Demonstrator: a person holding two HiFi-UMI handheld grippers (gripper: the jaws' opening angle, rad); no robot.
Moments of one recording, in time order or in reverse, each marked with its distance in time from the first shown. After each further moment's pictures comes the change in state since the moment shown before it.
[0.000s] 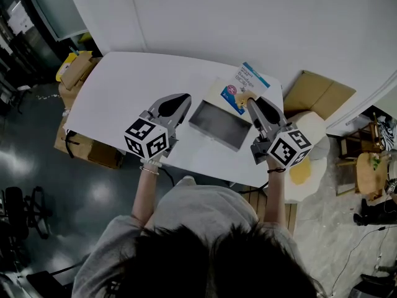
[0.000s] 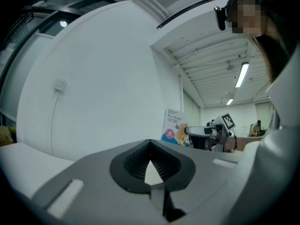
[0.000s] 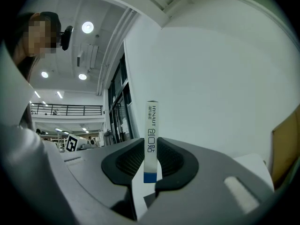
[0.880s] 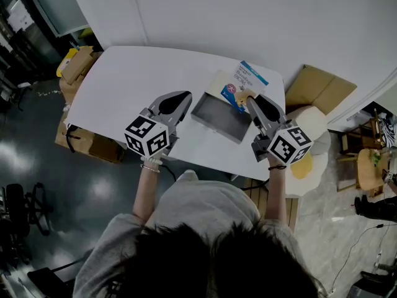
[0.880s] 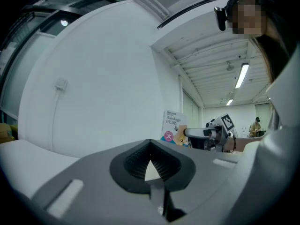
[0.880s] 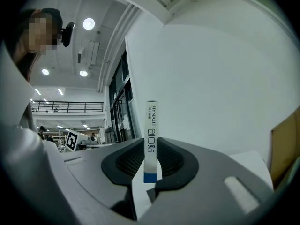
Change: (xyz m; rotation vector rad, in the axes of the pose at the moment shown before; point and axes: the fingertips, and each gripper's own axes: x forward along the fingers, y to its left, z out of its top) left arm -0.003 -0.004 -0.001 -0.016 0.018 0.001; right arm -0.001 0.002 -0.008 -0.008 0.045 -0.001
